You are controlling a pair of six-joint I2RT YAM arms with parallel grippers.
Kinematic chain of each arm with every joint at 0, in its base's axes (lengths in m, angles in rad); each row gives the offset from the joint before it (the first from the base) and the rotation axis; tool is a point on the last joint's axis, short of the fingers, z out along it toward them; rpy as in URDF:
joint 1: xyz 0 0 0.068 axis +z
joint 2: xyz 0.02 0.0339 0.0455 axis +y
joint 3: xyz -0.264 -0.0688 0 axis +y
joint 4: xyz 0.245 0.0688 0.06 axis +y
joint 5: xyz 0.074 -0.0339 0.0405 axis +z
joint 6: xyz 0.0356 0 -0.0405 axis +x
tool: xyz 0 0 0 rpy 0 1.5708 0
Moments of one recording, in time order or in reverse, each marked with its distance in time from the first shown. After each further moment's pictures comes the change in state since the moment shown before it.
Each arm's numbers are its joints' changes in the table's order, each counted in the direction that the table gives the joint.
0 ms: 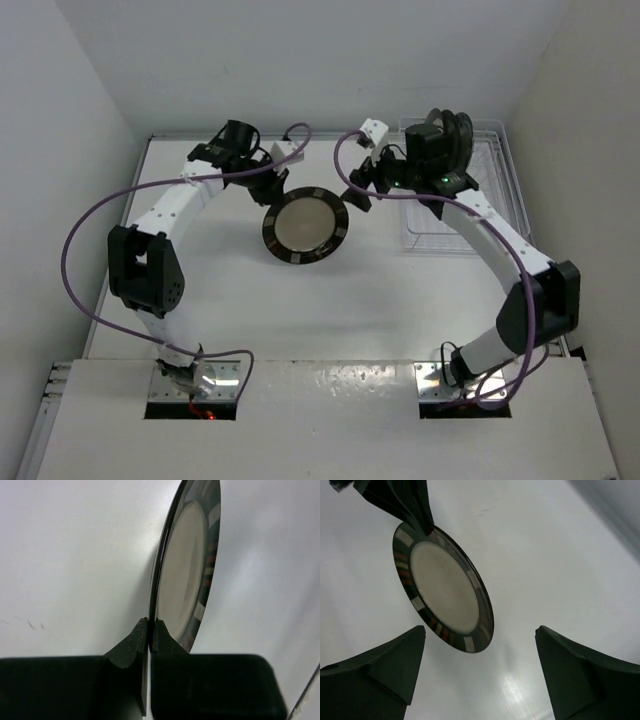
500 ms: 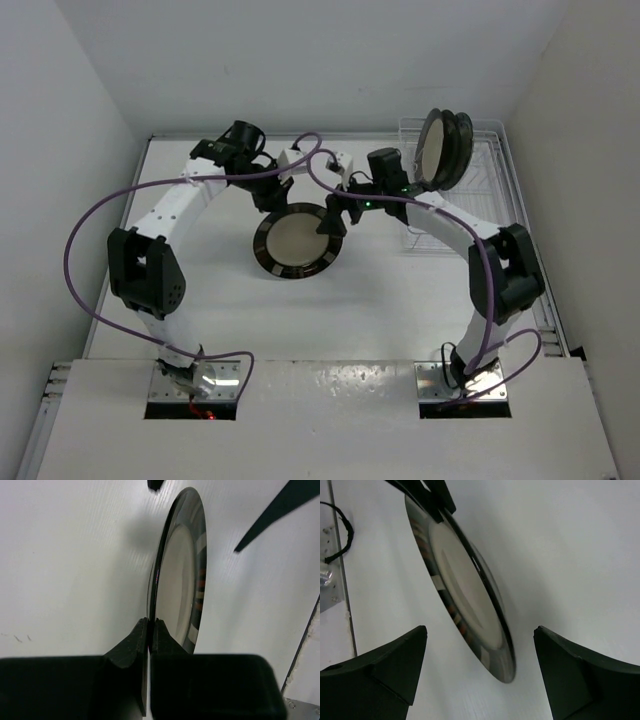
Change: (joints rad) left arm -0.054 -0.011 -0.055 0.193 -0.054 0.172; right arm 0.074 0.230 0.057 -0.081 0.202 0.127
